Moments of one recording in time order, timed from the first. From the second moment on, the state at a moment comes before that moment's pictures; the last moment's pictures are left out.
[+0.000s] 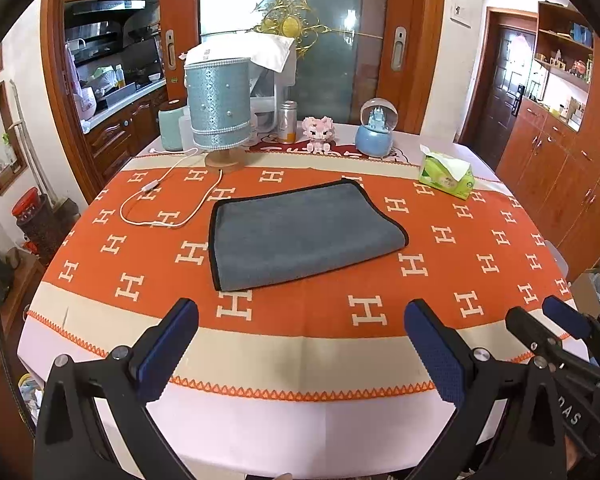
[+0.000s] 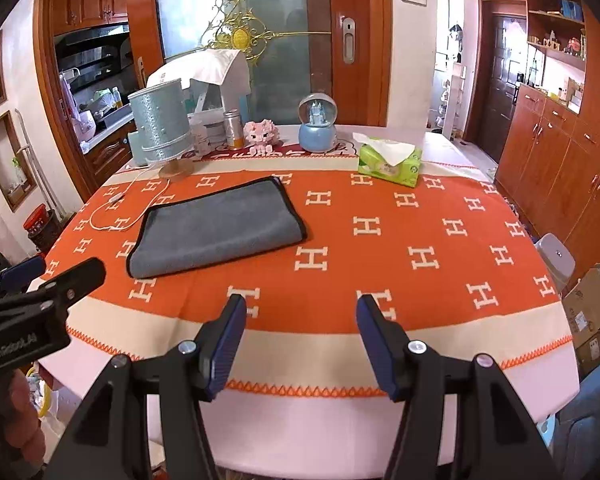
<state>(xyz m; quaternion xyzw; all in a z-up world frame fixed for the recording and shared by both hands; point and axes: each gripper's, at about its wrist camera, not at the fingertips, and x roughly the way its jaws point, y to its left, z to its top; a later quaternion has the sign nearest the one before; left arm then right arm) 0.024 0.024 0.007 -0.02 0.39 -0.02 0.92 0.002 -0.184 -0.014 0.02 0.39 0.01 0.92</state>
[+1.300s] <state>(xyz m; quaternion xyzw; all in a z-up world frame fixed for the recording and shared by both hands) -0.007 0.007 0.005 0.00 0.38 -0.02 0.93 -0.028 -0.191 -0.016 0.03 0.40 -0.04 0.92</state>
